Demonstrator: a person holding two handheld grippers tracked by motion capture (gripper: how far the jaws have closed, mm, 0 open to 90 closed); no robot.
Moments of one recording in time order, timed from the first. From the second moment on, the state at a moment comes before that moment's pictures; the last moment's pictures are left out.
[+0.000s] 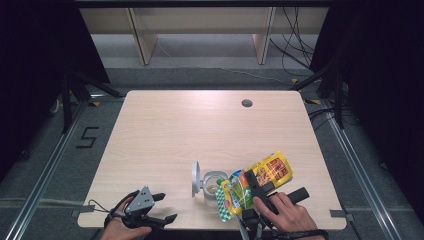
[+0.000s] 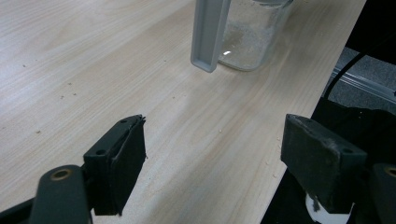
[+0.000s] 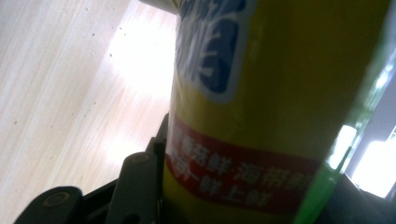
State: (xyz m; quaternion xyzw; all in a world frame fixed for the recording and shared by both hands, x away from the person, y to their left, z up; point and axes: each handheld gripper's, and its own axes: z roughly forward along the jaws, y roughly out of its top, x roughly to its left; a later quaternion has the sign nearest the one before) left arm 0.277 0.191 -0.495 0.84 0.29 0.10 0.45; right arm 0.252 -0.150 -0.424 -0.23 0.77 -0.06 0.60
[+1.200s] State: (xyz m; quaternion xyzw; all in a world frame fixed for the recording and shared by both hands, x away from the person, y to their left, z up) left arm 0.277 0.191 -0.494 0.84 0.29 0.10 0.44; right arm 0.256 -0.142 -0.419 -0.29 0.74 -0.10 0.59
